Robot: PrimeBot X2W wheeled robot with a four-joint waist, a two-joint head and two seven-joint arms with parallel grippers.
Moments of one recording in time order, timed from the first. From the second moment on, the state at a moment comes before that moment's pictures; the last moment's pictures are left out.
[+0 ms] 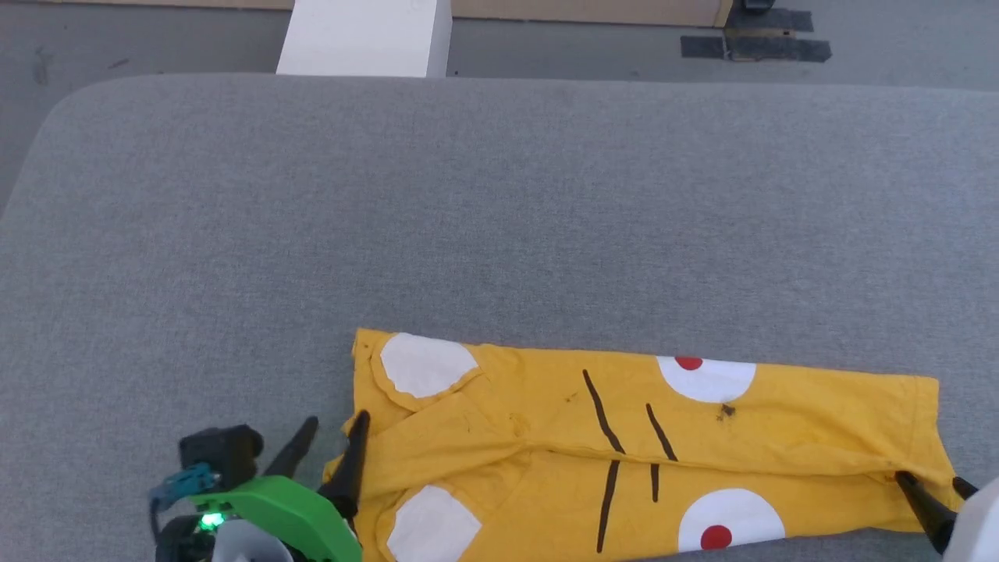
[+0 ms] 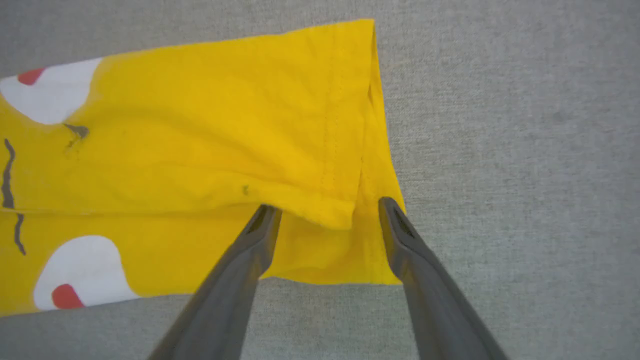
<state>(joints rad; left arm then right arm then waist) 0.01 0.45 -0.47 -0.09 -0.81 0.25 0.02 0.15 -0.24 -0.29 -0.08 0.41 0.13 0.69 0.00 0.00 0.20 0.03</state>
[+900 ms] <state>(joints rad) 0.05 0.37 -0.36 -0.21 -0.45 0.40 -0.25 0.06 -0.16 -0.37 0.02 0.30 0.13 0.54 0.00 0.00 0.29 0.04</state>
